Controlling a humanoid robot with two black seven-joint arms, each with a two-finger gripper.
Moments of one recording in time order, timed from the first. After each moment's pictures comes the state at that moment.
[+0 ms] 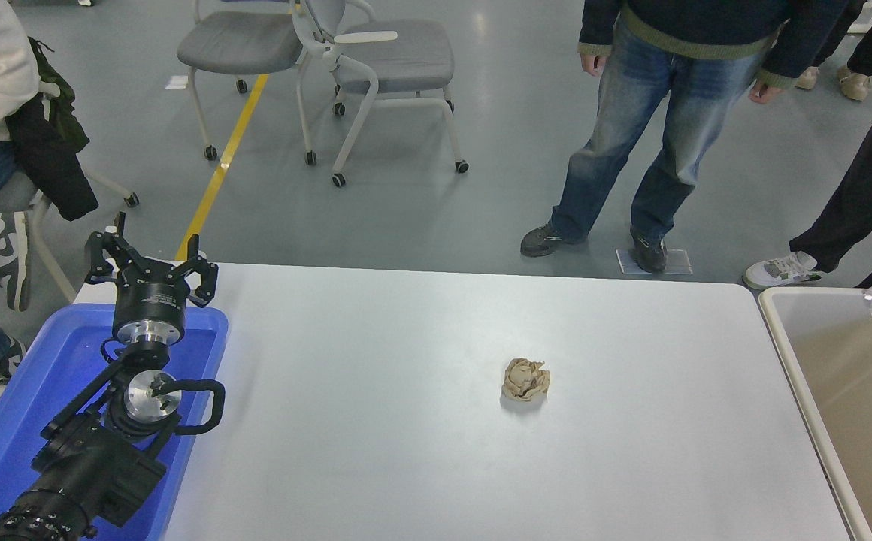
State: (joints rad) left arm -0.52 0.15 -1.18 -0.60 0.09 -0.33 -0.53; right arm 0.60 -0.50 -0.32 0.03 0.07 -0.11 0.01
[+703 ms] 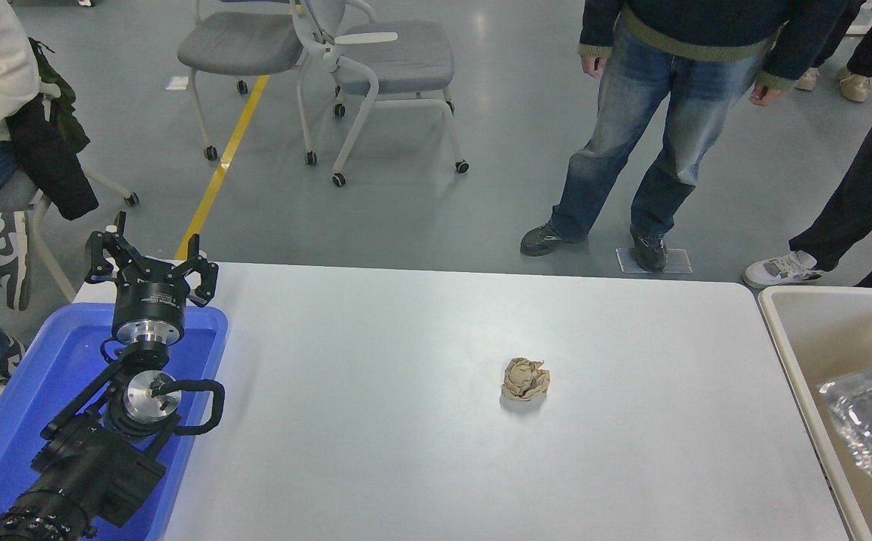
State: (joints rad) left arm -0.52 0.15 -1.18 -0.60 0.09 -0.33 -0.53; right arm 0.49 -0.46 -0.21 0.02 0.08 -0.11 0.02
